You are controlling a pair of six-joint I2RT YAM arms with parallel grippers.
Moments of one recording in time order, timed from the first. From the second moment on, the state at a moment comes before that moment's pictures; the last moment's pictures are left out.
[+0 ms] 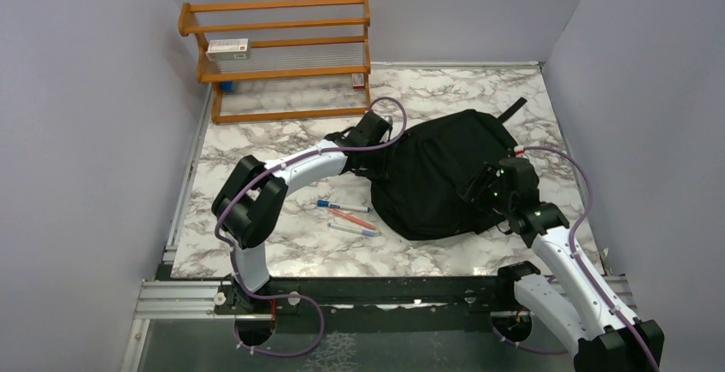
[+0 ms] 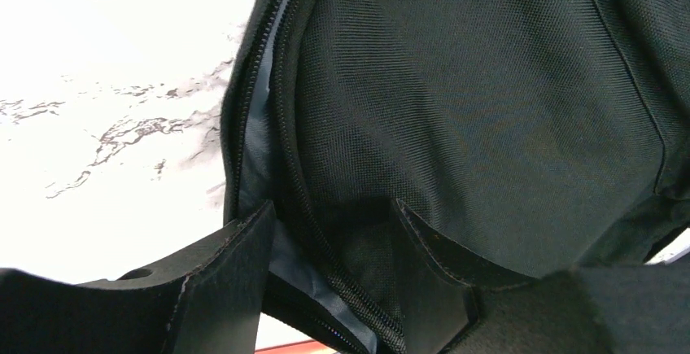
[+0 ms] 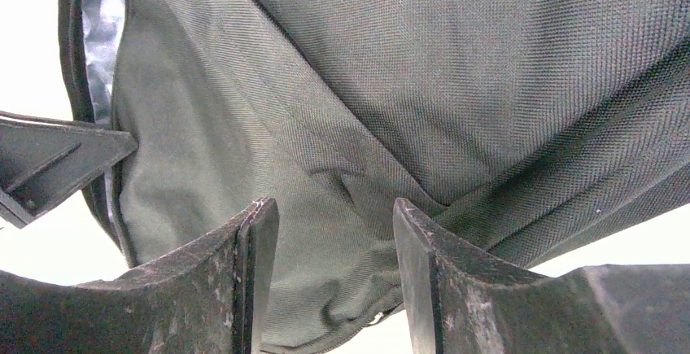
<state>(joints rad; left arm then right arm) -0.73 1.82 1.28 -0.40 0.08 -0.52 0.23 0.78 0.55 -0.51 0.01 0.68</state>
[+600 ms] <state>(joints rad) -0.72 1.83 1.28 -0.31 0.14 -0.56 0.23 0.78 0.53 -0.51 0.04 0.69</state>
